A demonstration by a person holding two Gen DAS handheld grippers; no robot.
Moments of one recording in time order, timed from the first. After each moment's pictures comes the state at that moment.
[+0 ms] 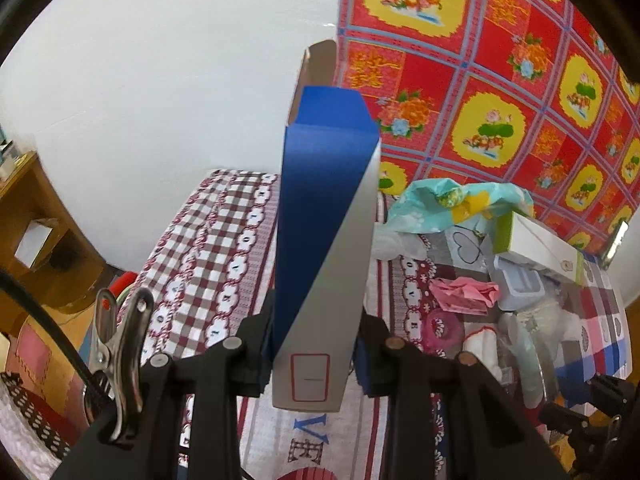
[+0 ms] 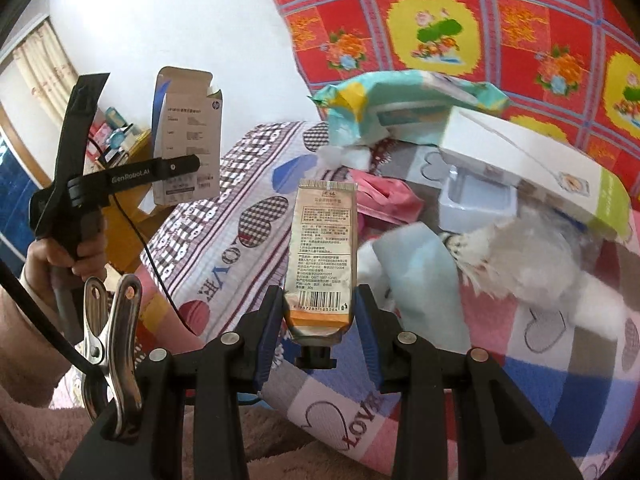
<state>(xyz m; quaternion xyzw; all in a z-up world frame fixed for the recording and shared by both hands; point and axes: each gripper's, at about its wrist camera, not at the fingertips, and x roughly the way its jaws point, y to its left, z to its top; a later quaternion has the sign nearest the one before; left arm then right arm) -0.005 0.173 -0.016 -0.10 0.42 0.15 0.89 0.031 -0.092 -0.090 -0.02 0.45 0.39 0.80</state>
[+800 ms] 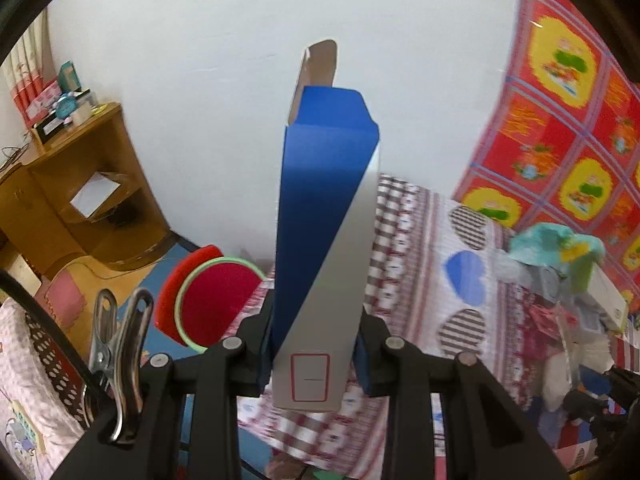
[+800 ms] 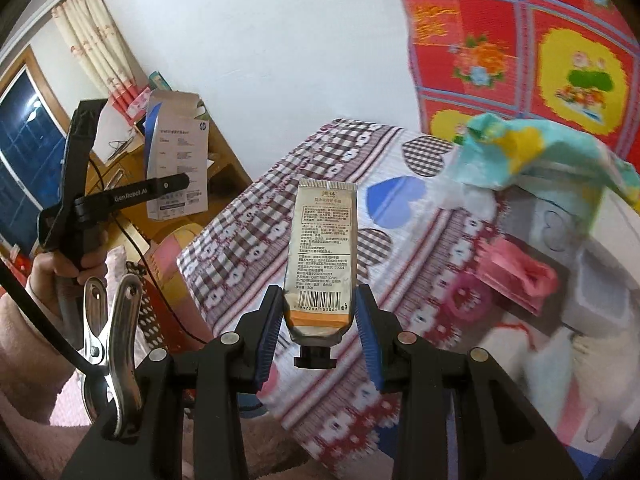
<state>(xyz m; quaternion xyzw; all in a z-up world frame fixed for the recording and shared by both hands) -0.073 0.299 -0.020 -0.15 0.41 0.27 0.86 0.031 0.046 -0.082 -0.06 0.45 0.47 0.76</state>
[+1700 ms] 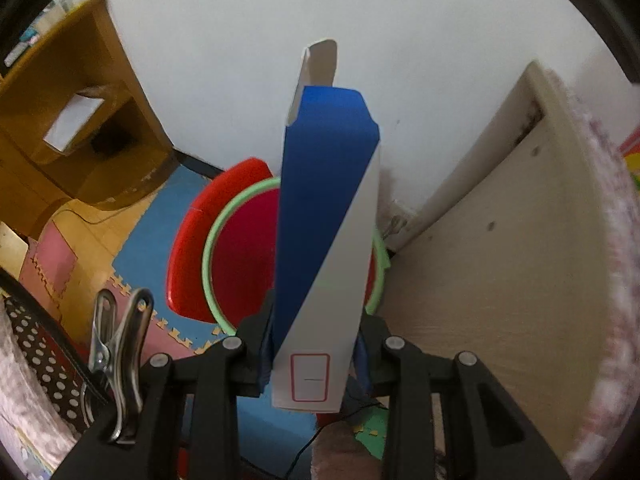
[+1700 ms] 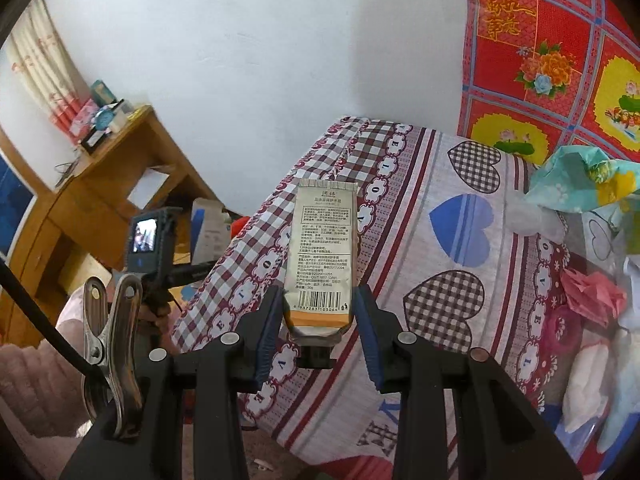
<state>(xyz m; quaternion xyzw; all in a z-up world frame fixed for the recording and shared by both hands) -0.063 0.519 -0.238 -0.20 0.54 0.24 0.78 0.016 0.182 -0.089 -0.06 0.48 0.35 0.80</state>
